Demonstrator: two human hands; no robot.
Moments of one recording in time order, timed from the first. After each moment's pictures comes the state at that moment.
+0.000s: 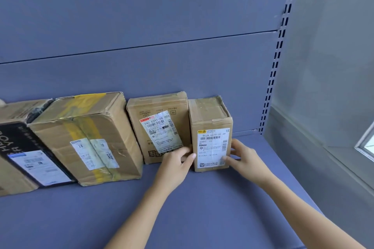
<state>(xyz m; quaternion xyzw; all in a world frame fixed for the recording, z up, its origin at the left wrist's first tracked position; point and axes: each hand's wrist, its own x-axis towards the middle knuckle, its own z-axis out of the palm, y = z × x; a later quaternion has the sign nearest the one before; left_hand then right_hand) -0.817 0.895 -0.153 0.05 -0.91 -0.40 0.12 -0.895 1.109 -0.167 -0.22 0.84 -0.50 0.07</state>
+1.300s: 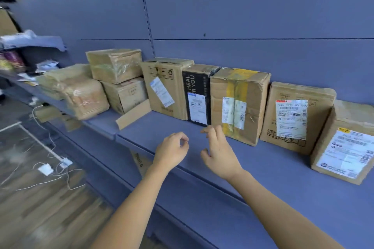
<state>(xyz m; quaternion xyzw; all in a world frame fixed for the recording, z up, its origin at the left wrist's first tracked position) -0.546 0.763 -0.122 0.41 -0.86 -0.24 0.20 -0.677 0.871 -0.138 -0.62 0.68 -0.39 -0.03</state>
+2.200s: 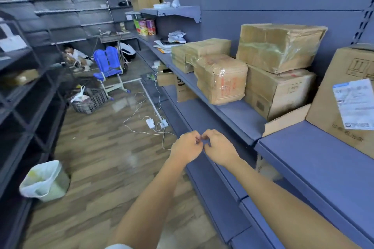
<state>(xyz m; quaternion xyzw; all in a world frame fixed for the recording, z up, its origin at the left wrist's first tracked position) -0.235 0.520 -0.165 0.64 -0.70 -0.24 0.19 -0.369 0.521 -0.181 -0.75 0.59 -0.24 0.20</state>
